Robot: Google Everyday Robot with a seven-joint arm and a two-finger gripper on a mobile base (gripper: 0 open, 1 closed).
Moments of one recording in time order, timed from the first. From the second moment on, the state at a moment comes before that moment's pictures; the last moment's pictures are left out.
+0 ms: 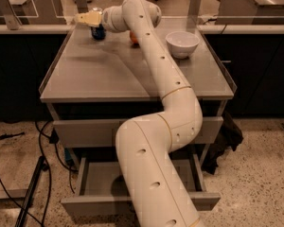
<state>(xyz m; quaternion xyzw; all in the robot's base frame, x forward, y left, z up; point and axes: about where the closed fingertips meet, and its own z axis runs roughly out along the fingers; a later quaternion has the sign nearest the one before) 0.951 0.141 0.898 -0.81 -0.13 -0.45 0.34</state>
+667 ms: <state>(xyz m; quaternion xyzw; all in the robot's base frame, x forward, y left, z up) 0.952 0.154 0.896 -0.80 -0.15 -0.46 0.35</state>
